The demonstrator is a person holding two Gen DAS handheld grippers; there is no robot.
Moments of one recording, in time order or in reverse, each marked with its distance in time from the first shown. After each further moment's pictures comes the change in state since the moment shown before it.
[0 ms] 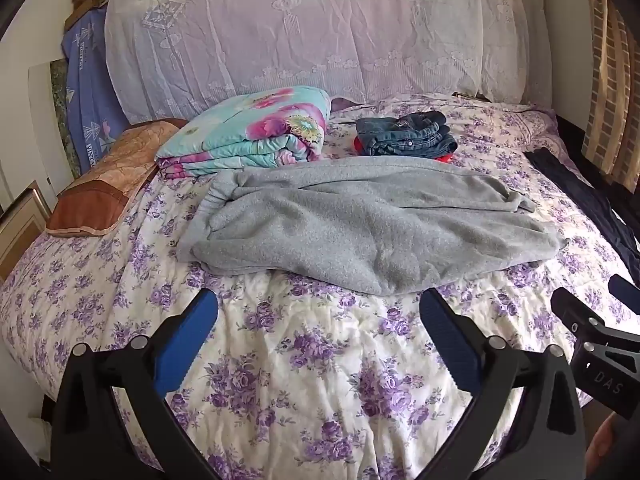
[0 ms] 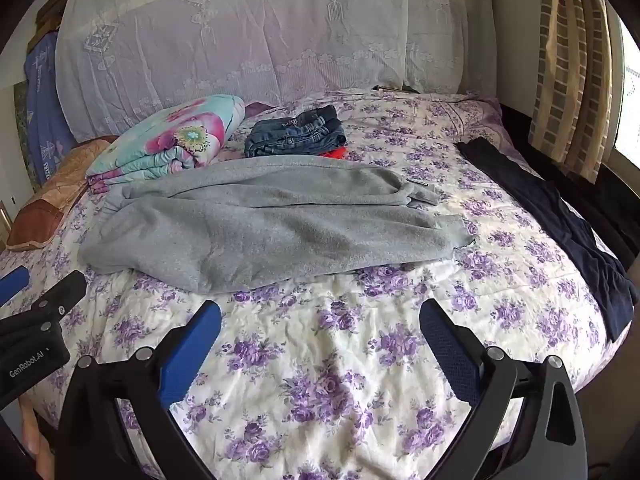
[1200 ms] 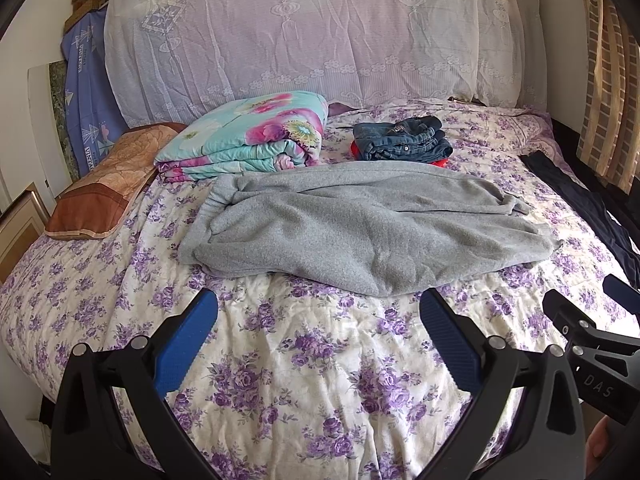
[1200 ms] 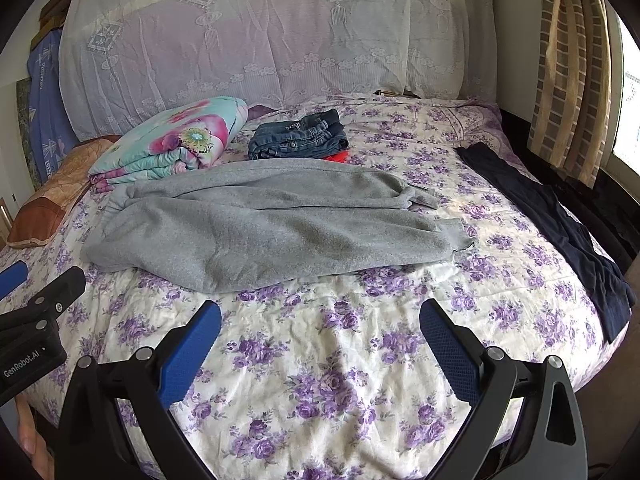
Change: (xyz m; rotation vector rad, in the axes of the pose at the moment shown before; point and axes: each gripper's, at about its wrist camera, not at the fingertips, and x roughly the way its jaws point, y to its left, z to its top) left arm 0.000 0.001 -0.001 -0.002 -0.010 -0.002; right arm -0.009 0.011 -0.003 -0.021 -0.007 -0.013
